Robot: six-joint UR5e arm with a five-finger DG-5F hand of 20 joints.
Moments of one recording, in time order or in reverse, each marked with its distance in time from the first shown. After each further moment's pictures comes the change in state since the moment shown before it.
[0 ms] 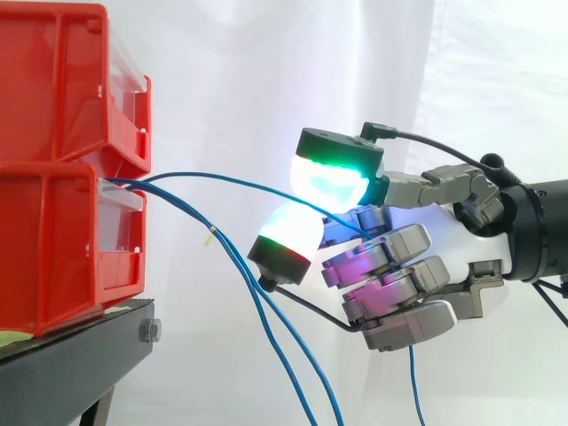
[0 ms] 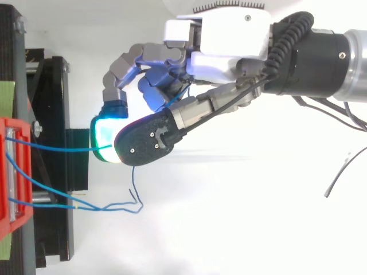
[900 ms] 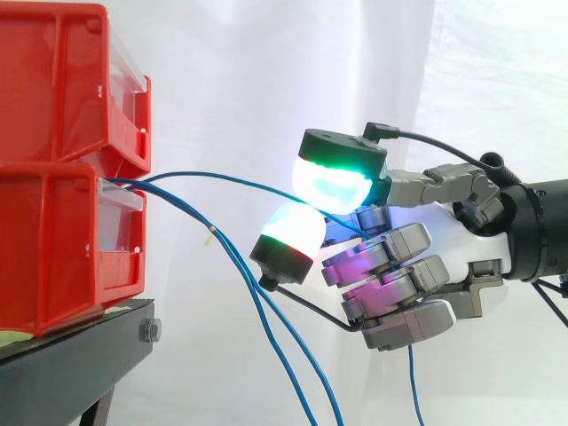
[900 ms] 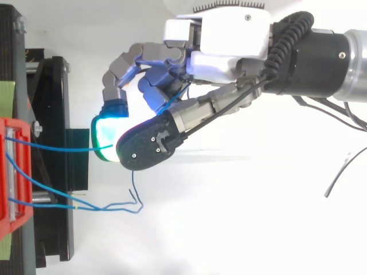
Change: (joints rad) arm 0.000 0.000 0.000 0.002 0.001 0.000
